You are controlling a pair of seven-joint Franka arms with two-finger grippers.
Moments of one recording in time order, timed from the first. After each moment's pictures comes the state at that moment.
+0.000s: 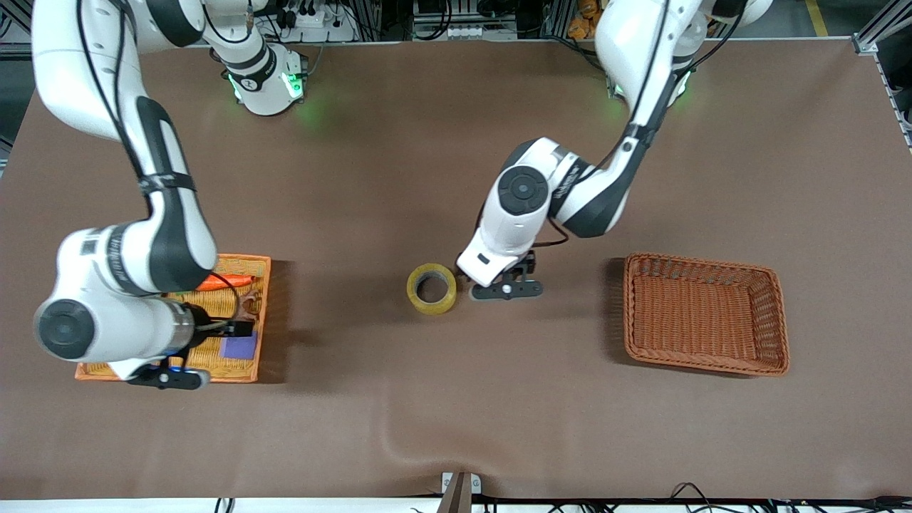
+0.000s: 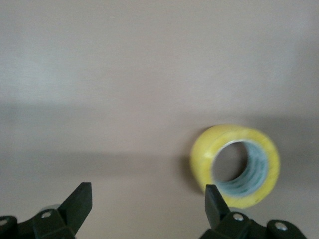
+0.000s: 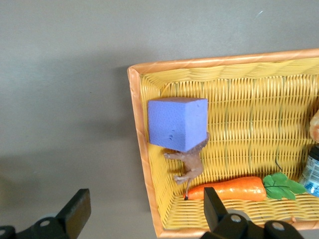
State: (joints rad) left arm -0.70 0.69 0.01 -1.42 -0.06 2.24 -0.74; right arm 0.05 0.69 0.05 -1.17 0.04 1.69 0.18
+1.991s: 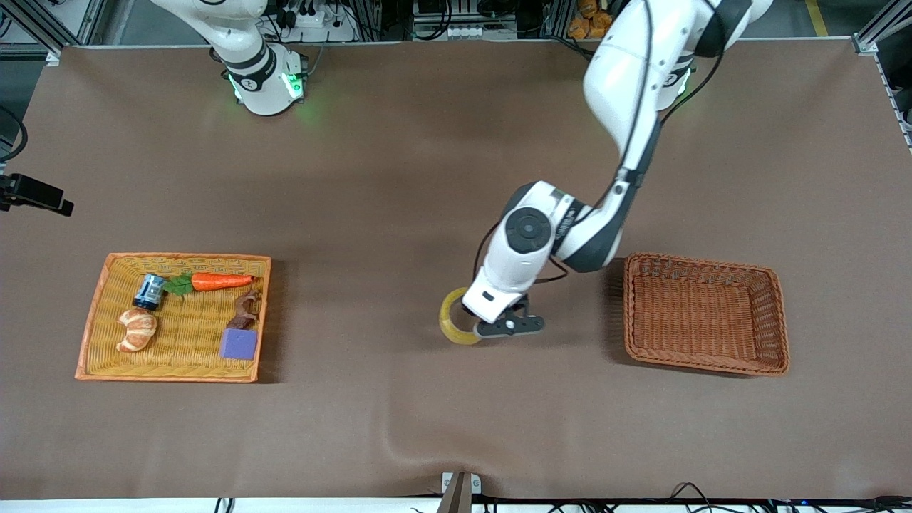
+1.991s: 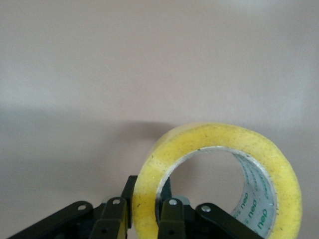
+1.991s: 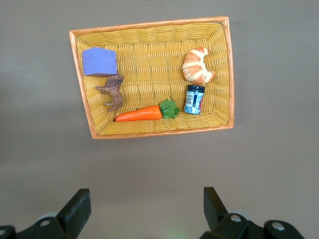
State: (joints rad) left arm -0.63 0.79 0.04 -1.30 -0.08 2.28 -0.66; right arm -0.18 0.15 0.03 -1.39 -0.01 1.44 -0.04
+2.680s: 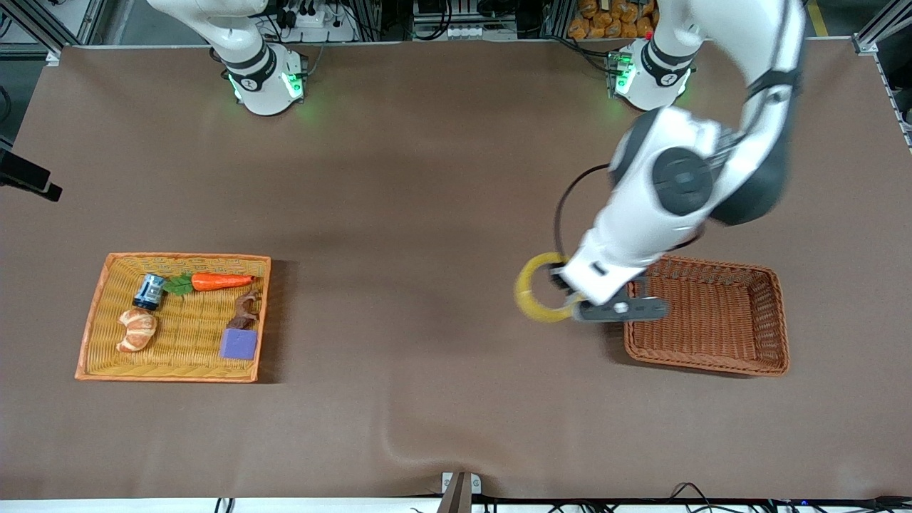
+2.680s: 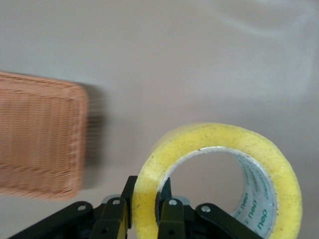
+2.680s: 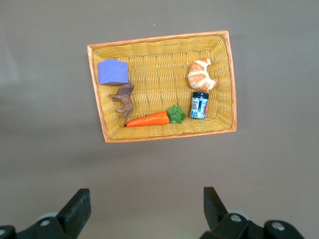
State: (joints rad) left arm -0.42 0.44 0.04 -1.30 -0.08 1.77 -0.36; right arm -0.03 0.08 -0.10 -1.38 0.02 1.43 -0.01
